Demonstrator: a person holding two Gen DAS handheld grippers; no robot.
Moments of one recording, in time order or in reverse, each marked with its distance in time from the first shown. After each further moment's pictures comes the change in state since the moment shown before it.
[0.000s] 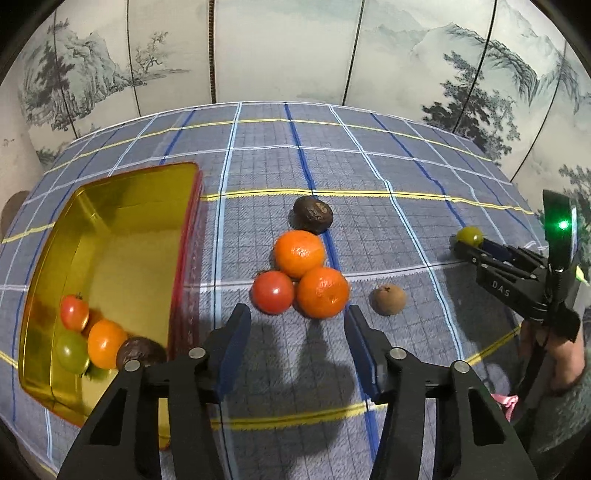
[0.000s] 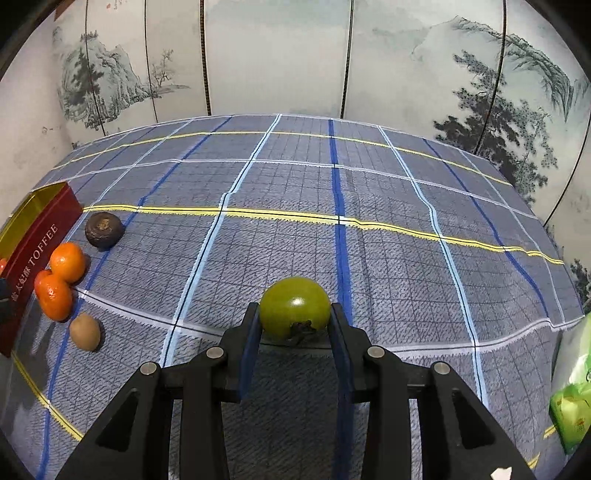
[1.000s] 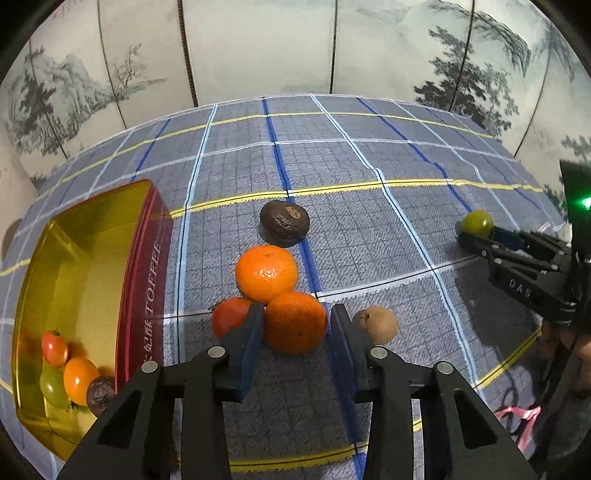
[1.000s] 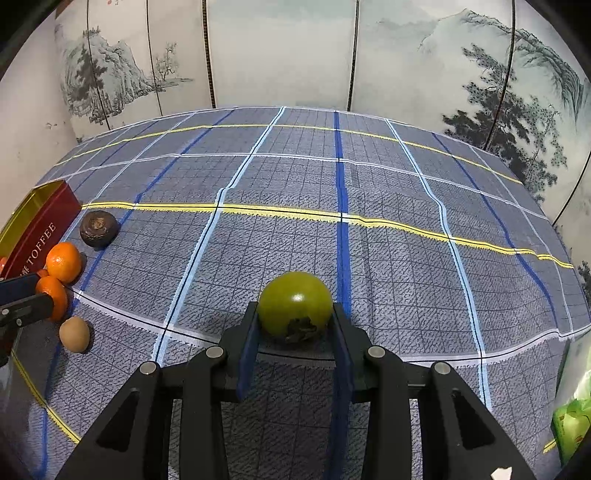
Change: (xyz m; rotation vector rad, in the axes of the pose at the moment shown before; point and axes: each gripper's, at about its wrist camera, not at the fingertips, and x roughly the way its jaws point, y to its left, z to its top) left arm 0.035 -0.031 0.011 0.099 0.012 0.042; right arm 0.009 -0.005 0.003 -0.005 0.025 0.029
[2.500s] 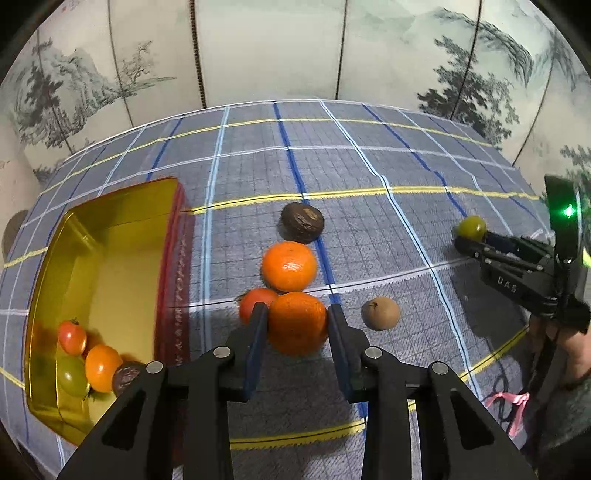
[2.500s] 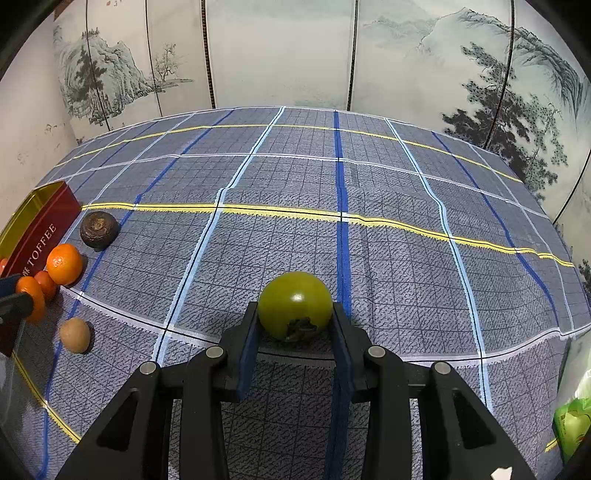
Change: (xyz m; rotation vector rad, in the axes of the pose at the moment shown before) left arm -0.026 0.021 -0.002 -0.043 0.000 -0.021; right arm 0.000 0.000 0.000 0.003 0.002 0.002
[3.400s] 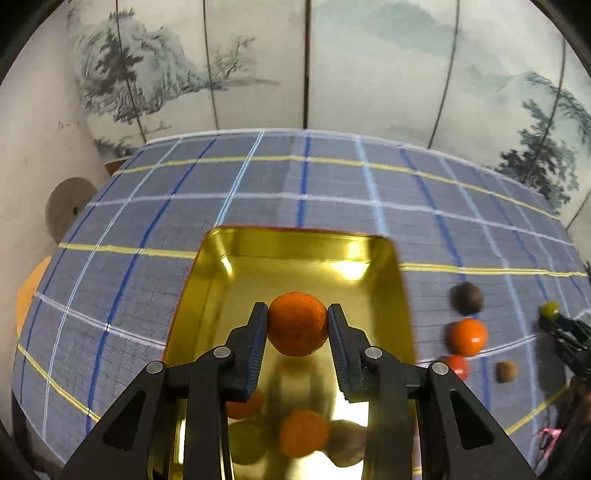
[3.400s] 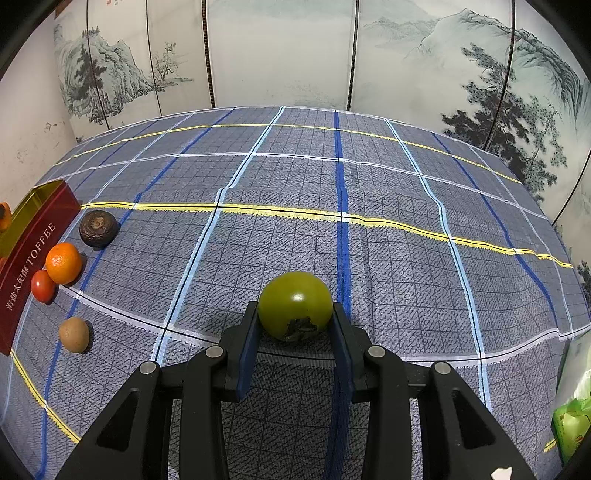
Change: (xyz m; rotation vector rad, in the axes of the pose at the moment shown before) left arm -0.019 0.165 0.027 -0.189 -0.054 0.177; right arm 0.000 0.001 0.000 -0.001 0.000 -0.002
